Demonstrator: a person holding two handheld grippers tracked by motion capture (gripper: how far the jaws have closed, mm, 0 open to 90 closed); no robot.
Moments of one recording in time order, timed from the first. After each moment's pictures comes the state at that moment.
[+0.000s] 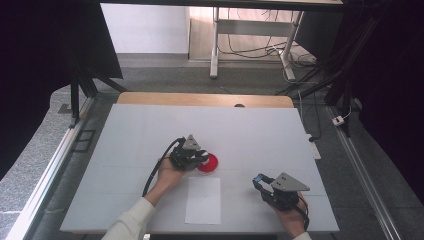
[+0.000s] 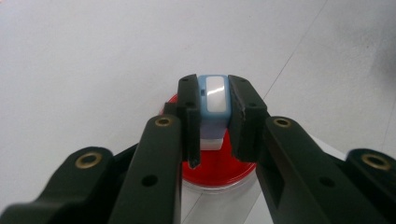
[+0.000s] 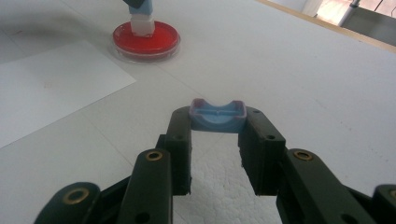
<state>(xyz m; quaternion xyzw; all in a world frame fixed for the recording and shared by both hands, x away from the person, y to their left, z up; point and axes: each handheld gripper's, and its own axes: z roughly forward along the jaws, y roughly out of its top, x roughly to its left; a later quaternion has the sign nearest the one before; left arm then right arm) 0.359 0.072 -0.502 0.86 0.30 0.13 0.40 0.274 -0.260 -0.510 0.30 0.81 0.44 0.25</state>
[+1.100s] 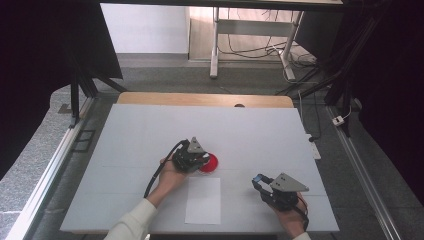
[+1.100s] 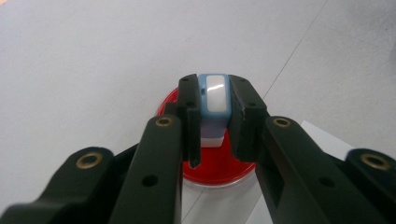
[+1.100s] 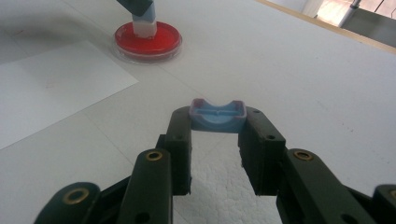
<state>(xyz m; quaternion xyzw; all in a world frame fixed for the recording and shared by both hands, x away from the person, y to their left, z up) 0.355 0.061 -0.502 0.87 0.30 0.15 0.37 0.273 -0.258 -0.510 0.29 0.81 0.44 0.26</state>
